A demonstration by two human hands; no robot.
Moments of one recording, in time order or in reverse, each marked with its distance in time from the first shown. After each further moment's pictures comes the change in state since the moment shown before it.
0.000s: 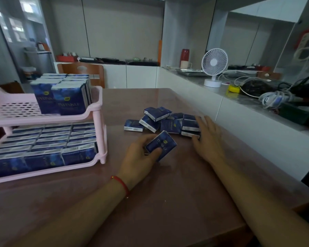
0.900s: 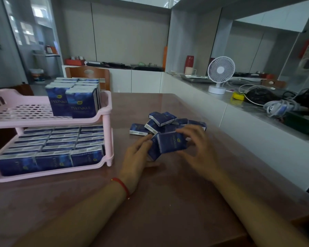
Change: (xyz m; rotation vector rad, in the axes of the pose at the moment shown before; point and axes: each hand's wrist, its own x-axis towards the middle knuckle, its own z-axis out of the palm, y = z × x) left_hand -0.004 0.012 -0.009 -0.510 0.129 -0.253; right_hand -0.042 -0.058 -0.028 0.519 0.124 -0.543
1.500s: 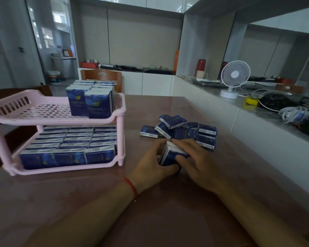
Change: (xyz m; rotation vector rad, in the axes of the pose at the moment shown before) left_hand -0.008 -0.003 -0.008 0.411 -0.250 0.225; right_hand -0.006 -0.022 0.016 -0.006 -0.241 0.005
